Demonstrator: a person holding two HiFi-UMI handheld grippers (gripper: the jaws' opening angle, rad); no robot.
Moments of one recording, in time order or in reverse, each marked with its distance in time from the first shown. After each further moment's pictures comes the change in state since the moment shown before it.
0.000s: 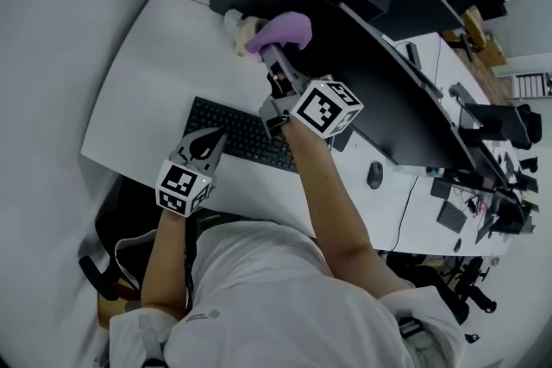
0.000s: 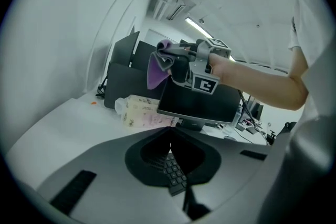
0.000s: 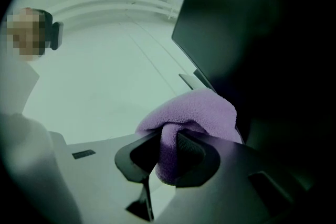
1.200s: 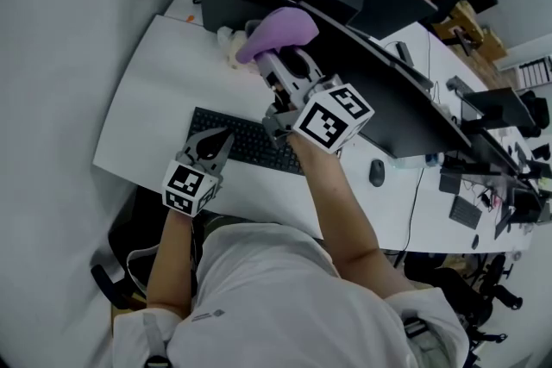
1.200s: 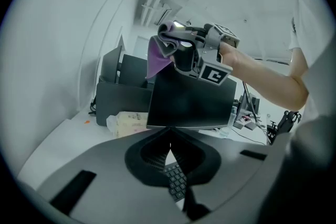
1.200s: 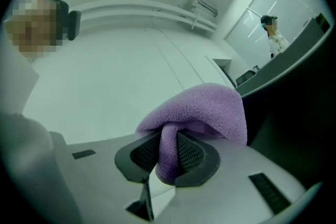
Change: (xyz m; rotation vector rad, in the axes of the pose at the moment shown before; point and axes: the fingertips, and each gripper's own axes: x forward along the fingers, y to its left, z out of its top) left arm -0.010 -0.047 0.049 0.127 -0.047 -0.015; right arm -0.055 0.097 0.067 -0.178 -0.069 0.137
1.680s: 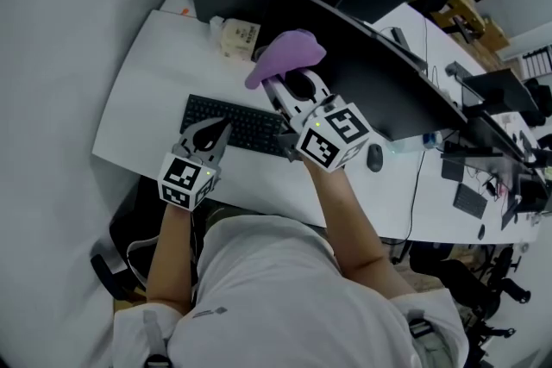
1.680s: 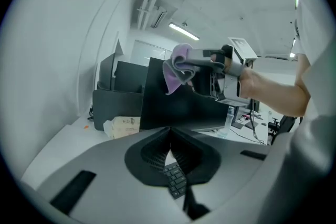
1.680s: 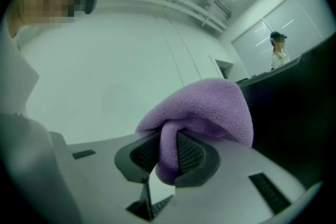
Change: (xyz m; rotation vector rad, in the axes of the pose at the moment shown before) left arm -0.008 -0.041 0.016 0.042 -0.014 0.020; right arm -0.092 0.009 -0.032 -0.172 0.128 -0.078
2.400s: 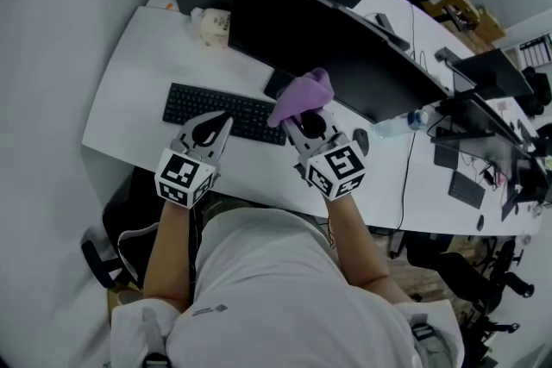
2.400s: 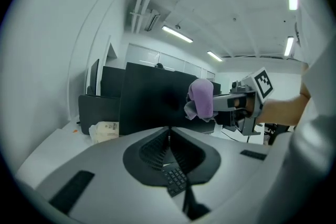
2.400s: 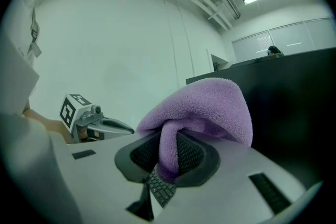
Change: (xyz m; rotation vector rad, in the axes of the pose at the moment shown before) left arm 0.009 -0.086 0.018 0.032 -0.035 -0.030; right arm -0.154 -0.016 -0.075 -0.174 0.204 -0.138
